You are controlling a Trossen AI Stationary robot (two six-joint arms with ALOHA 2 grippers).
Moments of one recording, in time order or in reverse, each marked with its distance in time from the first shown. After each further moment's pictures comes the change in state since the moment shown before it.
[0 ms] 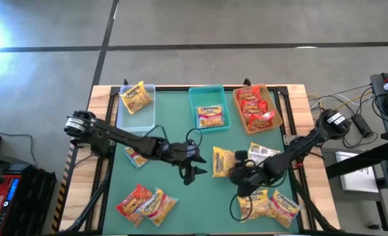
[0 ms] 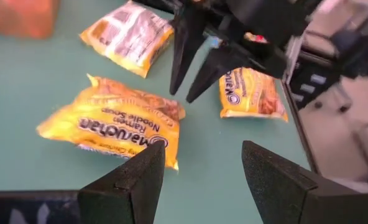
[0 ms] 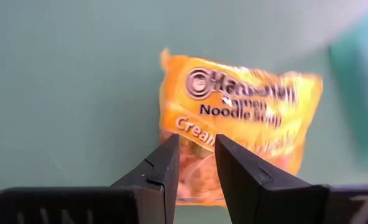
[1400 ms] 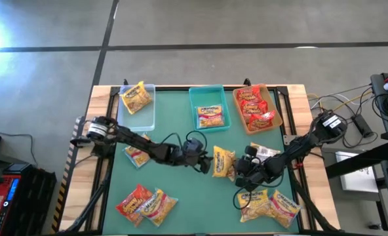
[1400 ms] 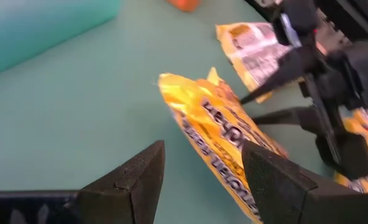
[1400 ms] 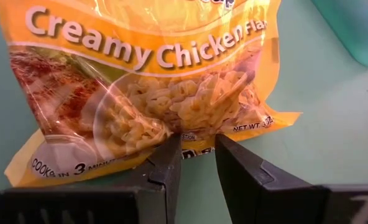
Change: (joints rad) left arm 0.028 0.259 -0.006 0.172 -0.357 -0.468; right arm -0.001 0.083 -0.288 0.251 0.161 0.319
